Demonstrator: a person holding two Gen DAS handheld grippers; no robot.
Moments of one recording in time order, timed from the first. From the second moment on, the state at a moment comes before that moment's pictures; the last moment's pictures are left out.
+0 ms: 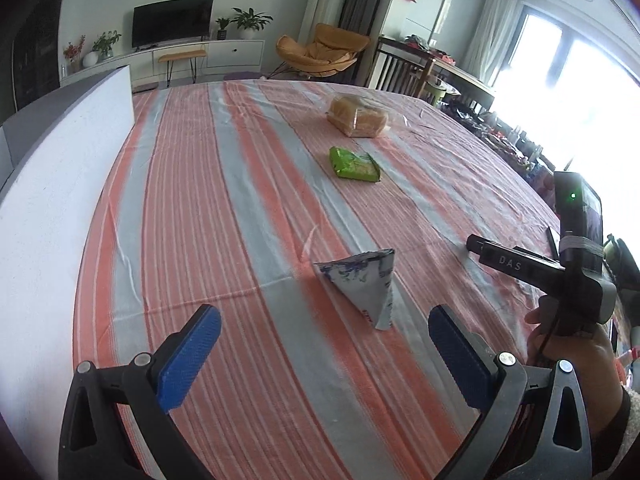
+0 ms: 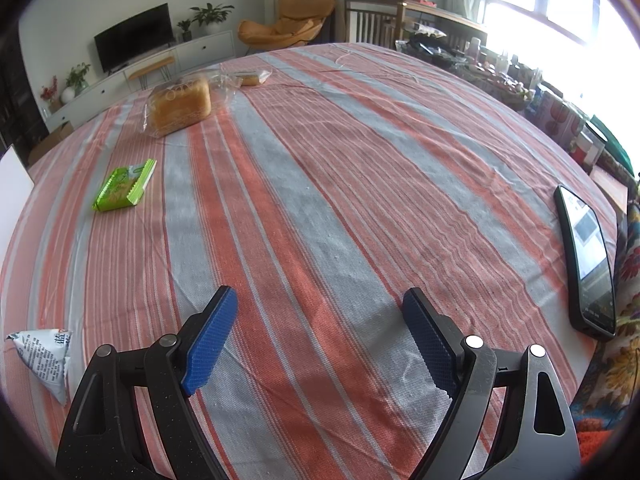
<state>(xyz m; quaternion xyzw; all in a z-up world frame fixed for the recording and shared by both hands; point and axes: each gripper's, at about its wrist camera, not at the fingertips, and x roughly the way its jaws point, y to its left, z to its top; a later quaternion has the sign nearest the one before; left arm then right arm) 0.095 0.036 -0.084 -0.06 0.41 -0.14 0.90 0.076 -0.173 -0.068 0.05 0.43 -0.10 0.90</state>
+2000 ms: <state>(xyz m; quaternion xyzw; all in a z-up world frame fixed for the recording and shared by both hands) 0.155 0.046 -0.120 0.01 0.45 -0.03 0.89 0.076 -0.173 -0.068 0.05 0.43 -0.10 0.90</state>
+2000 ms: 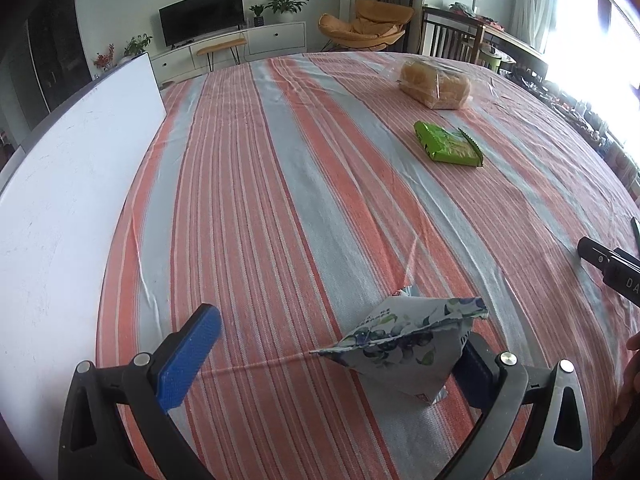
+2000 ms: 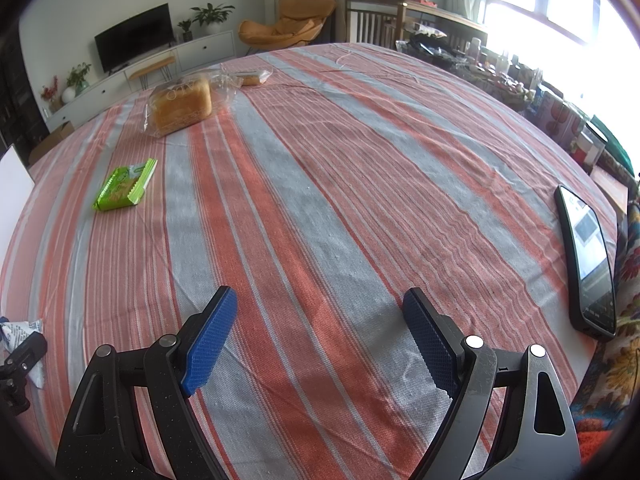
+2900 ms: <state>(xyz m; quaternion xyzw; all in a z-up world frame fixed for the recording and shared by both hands) 0.155 0.046 -0.120 0.01 0.45 -0.03 0.89 0.113 -0.146 -0.040 0.04 0.44 0.00 0.90</state>
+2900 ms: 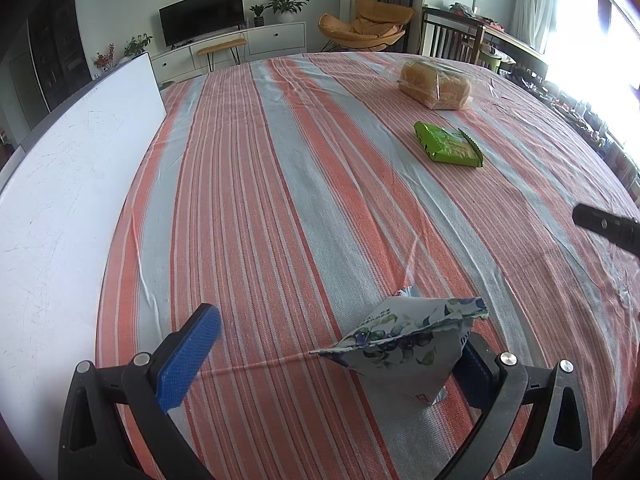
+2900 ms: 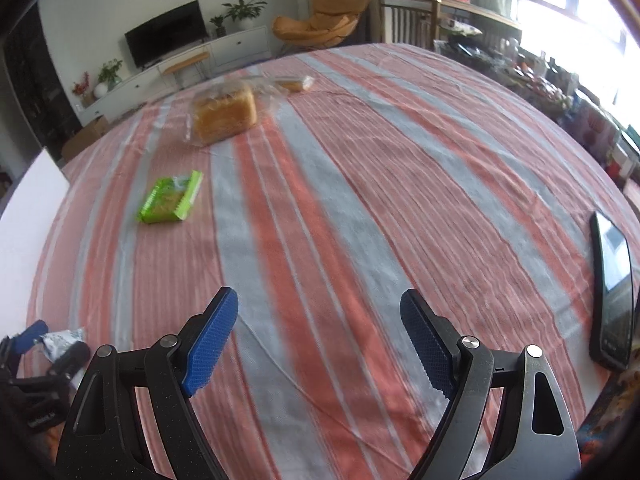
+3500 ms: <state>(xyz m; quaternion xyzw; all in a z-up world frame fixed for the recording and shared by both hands) 0.154 0.045 -0.120 0.01 0.45 -0.03 0.89 0.224 -0.024 -0.062 -0.05 0.51 0.07 0.86</state>
